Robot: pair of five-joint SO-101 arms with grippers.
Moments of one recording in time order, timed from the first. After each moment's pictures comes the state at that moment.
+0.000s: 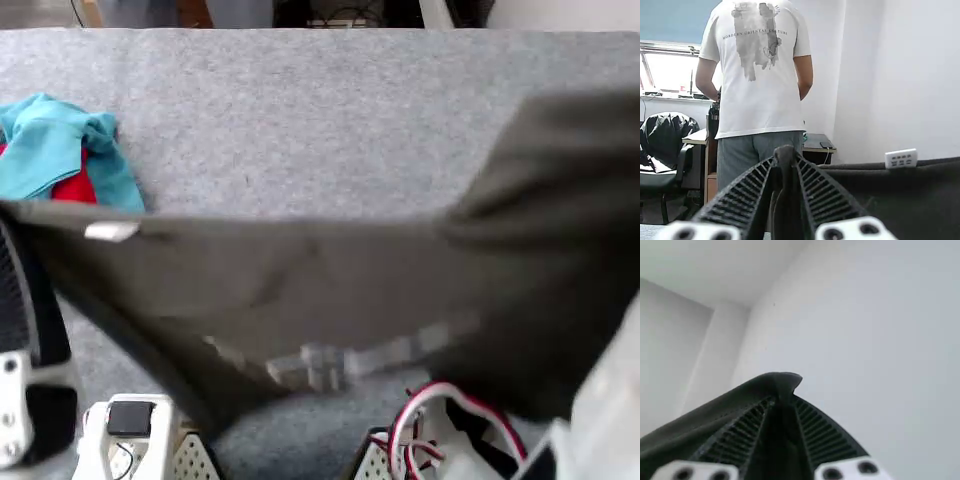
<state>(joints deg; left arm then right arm) -5.0 -75.5 -2.3 70.1 2.7 29.5 -32.0 -72.5 65.1 9.0</state>
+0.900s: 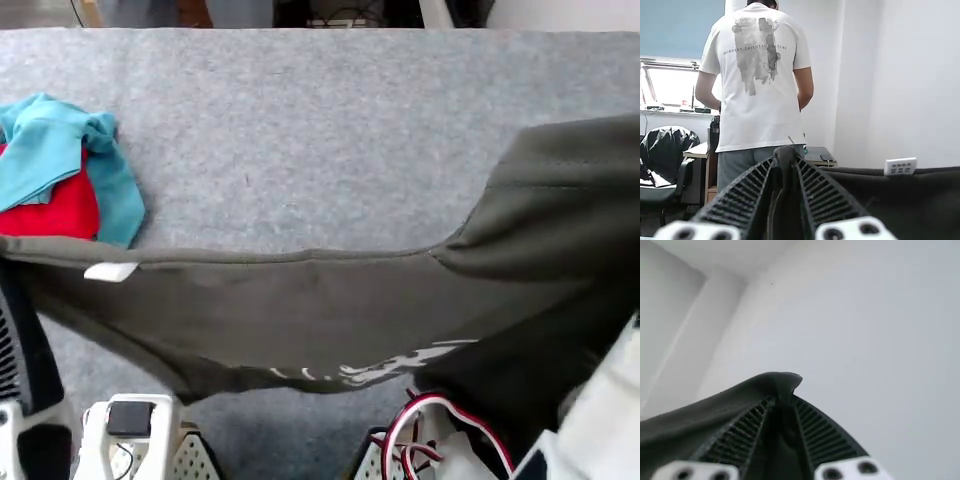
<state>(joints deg) -5.0 -78.6 -2.7 70.5 2.2 29.9 -32.0 -73.5 72.5 19.1</state>
